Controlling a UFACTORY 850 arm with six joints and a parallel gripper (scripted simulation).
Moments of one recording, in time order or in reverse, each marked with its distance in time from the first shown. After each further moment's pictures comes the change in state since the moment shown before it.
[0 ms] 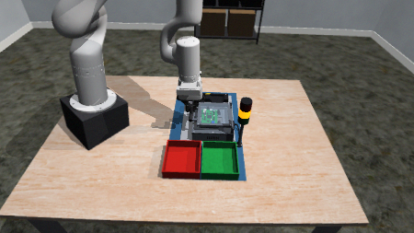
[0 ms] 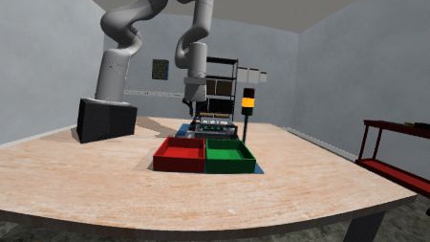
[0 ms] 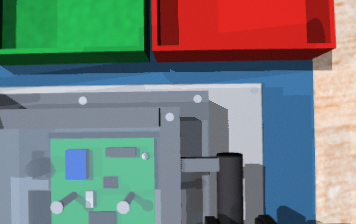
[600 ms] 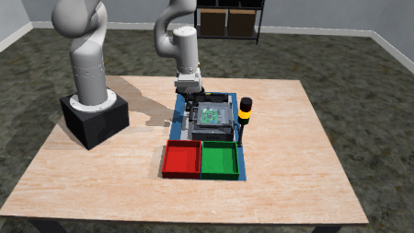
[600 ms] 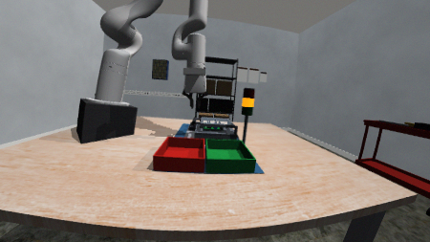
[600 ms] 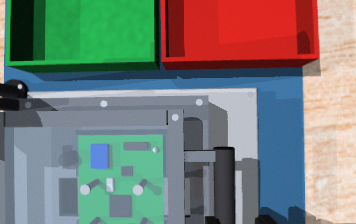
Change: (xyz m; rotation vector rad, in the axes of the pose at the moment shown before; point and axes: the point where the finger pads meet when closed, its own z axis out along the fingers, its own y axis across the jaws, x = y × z) arm 0.000 -0.001 -0.039 0.035 0.002 -0.001
